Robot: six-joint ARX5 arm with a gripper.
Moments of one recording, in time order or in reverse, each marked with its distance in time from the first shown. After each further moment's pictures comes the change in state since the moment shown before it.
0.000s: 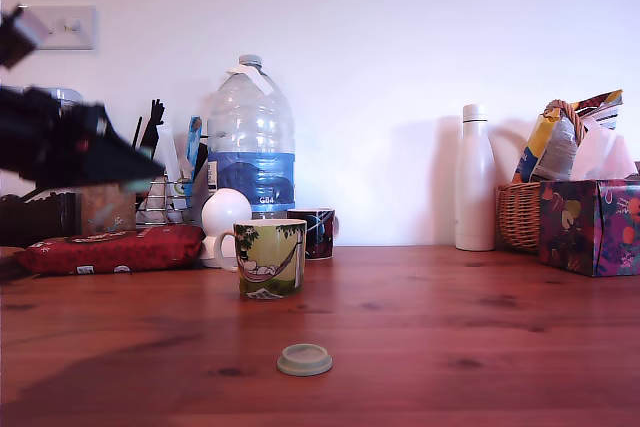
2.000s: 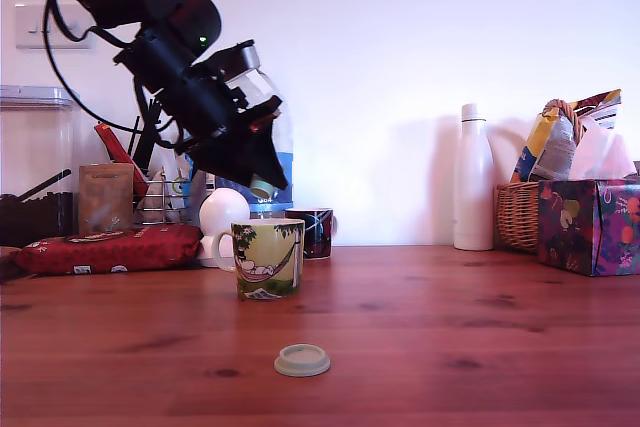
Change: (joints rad) arm -0.227 0.528 1.107 -1.167 -0.204 0.138
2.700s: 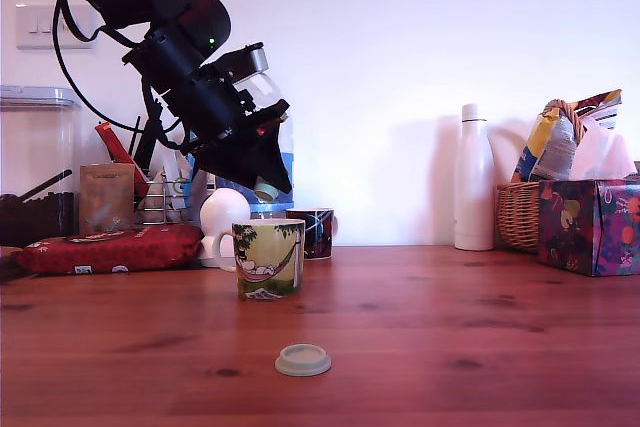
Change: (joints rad) arm -0.007 0.001 0.000 -0.014 -0.019 0.005
